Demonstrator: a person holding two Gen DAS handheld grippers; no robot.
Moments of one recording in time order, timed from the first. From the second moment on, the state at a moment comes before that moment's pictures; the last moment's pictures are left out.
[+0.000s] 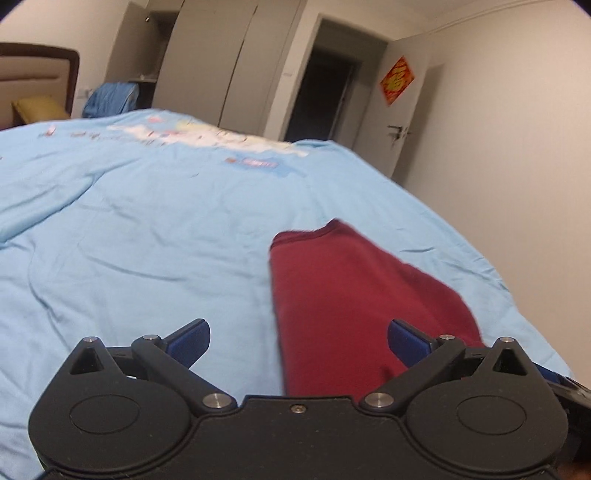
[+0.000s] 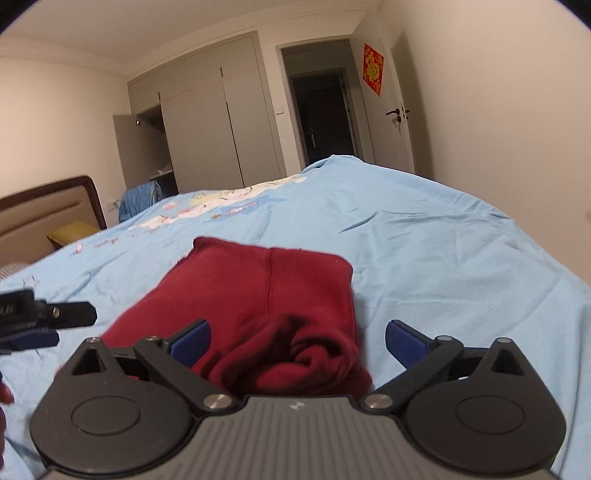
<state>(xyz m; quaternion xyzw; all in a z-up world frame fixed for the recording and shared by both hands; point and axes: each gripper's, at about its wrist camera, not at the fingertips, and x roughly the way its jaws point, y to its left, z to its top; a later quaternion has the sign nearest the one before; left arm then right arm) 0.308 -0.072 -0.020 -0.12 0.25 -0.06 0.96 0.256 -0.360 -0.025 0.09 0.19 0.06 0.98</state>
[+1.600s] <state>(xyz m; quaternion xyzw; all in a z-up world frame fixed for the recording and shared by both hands) 0.298 -0.058 -0.047 -0.14 0.32 -0.07 0.94 0.224 -0.373 -0.068 0.12 0.20 -0.01 0.97</state>
